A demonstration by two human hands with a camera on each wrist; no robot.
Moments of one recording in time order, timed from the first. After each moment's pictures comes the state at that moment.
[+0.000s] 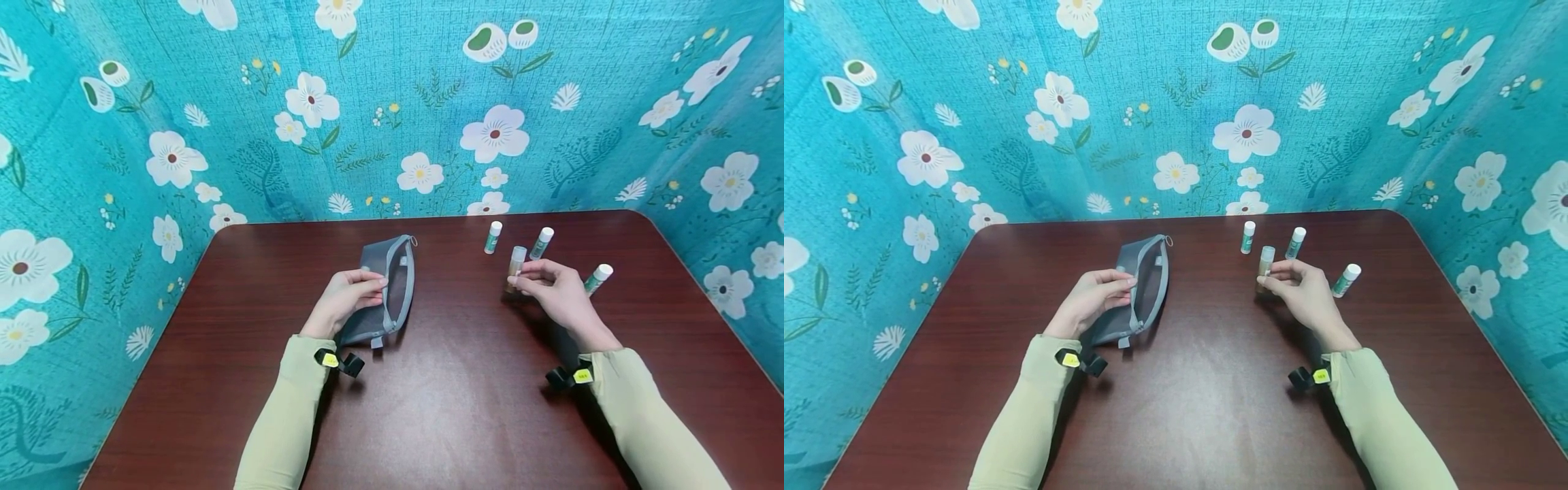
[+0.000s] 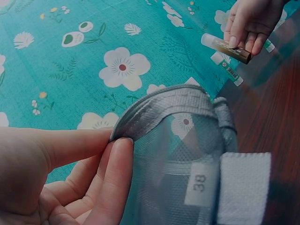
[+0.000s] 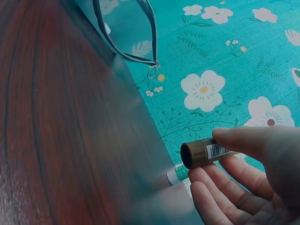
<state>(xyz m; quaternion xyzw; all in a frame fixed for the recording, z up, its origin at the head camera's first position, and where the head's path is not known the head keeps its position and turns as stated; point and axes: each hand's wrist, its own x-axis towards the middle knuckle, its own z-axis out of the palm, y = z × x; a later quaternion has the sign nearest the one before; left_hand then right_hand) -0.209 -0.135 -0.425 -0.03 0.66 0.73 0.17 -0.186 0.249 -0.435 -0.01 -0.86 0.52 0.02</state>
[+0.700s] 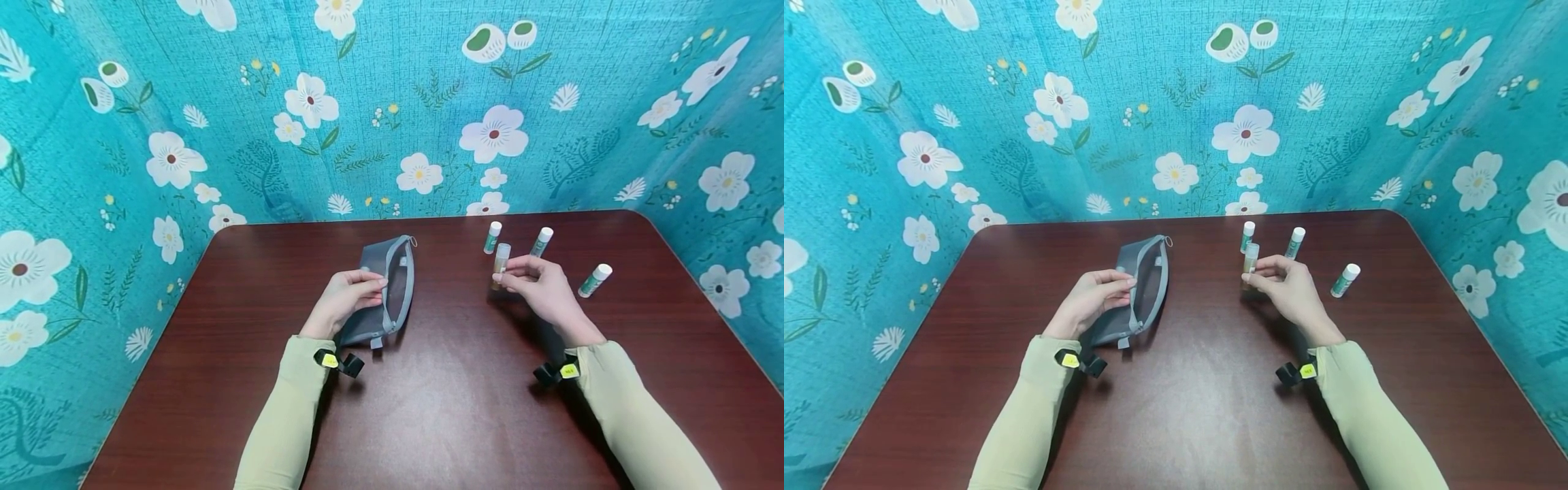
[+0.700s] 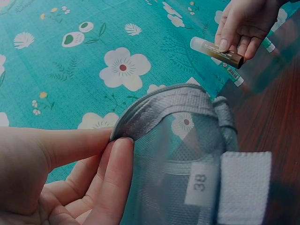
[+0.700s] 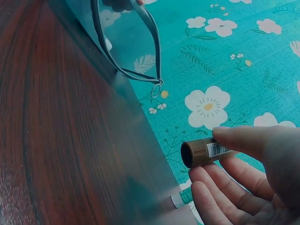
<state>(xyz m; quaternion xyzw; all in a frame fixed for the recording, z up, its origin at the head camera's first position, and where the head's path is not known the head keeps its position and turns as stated) -0.207 -0.135 -0.423 -0.03 0.66 0.73 0.17 -0.191 0.228 -0.428 0.01 -0.85 0.53 0.01</state>
